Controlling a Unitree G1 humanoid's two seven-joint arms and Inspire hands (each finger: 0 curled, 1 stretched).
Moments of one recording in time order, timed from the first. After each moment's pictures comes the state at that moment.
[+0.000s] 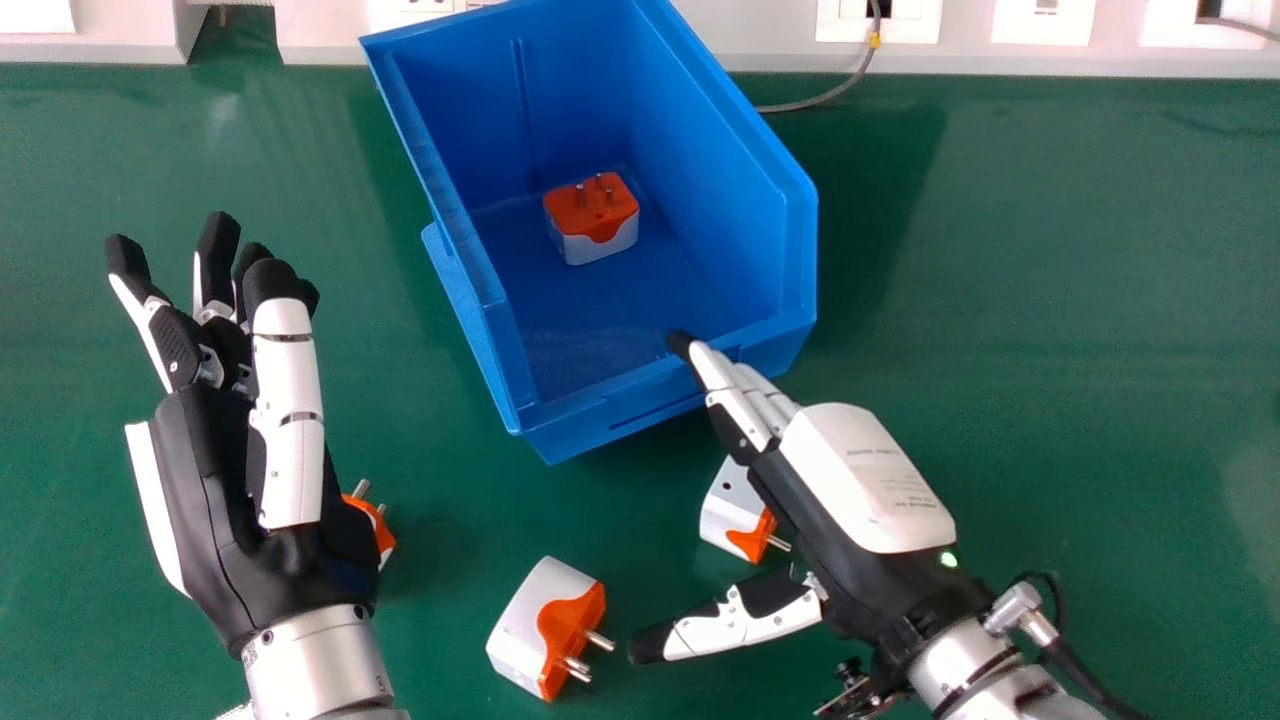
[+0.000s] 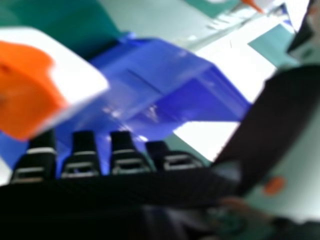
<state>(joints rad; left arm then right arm) 0.29 -0.05 -0.13 -0.25 -0.23 -0.45 0.36 -0.03 -0.32 0.37 0.20 -0.71 -0.35 -0.15</state>
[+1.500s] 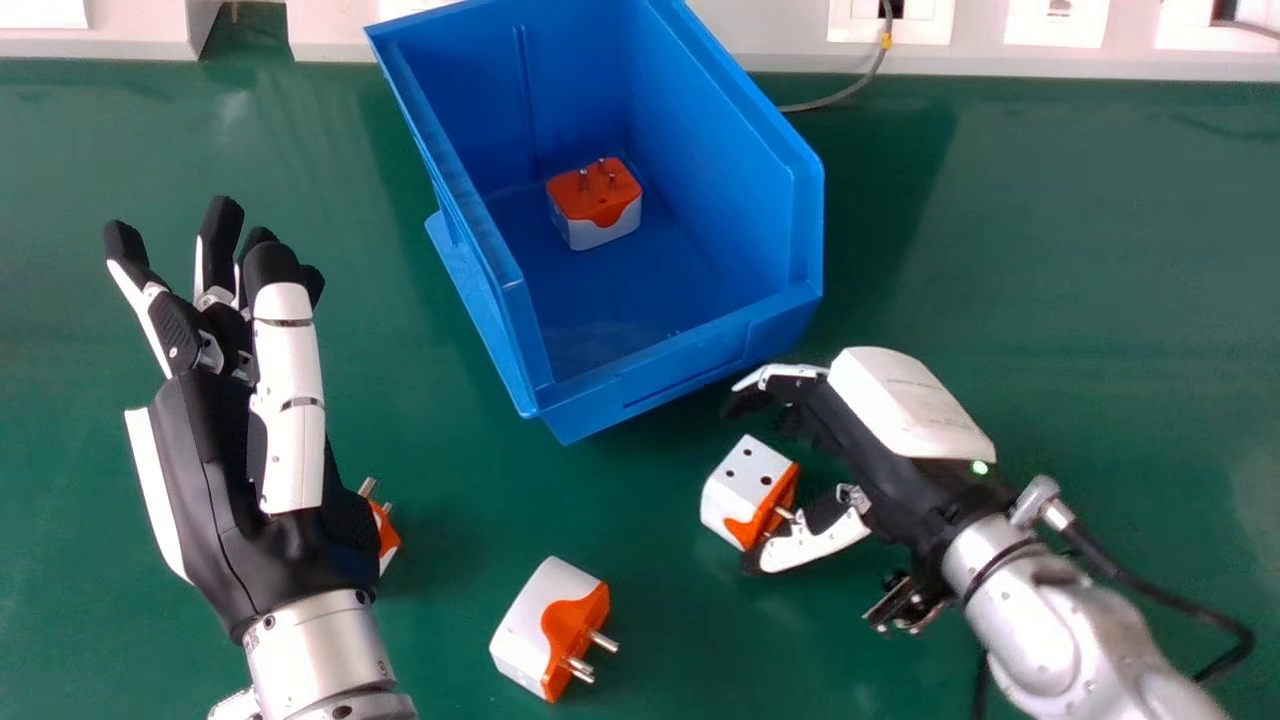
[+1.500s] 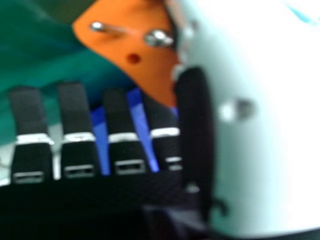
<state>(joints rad) 0.26 -0.05 -0.13 -0.25 -0.23 -0.42 0.37 -0.23 -0.34 0.37 0.42 -0.66 -0.22 -0.13</state>
